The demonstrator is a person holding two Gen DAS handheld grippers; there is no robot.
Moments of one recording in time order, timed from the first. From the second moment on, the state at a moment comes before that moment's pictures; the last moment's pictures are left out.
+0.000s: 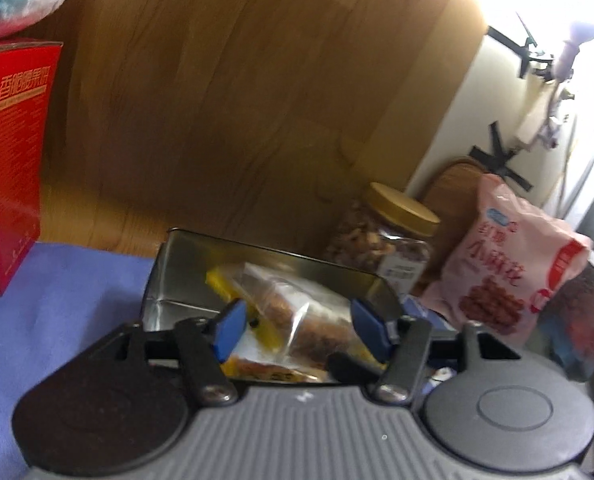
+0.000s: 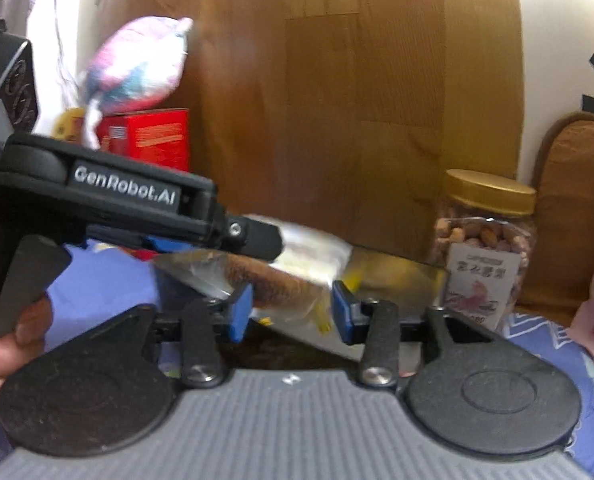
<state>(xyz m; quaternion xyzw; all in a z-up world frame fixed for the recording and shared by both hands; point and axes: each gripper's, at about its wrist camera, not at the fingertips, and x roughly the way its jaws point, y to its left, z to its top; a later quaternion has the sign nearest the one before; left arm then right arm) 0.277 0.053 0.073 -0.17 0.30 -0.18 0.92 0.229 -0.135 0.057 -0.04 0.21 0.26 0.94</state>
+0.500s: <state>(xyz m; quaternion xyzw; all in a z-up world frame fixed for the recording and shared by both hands) 0.193 0.055 0.059 -0.11 0.29 -0.19 0.93 0.190 -0.213 0.027 0.06 0.30 0.23 0.92</state>
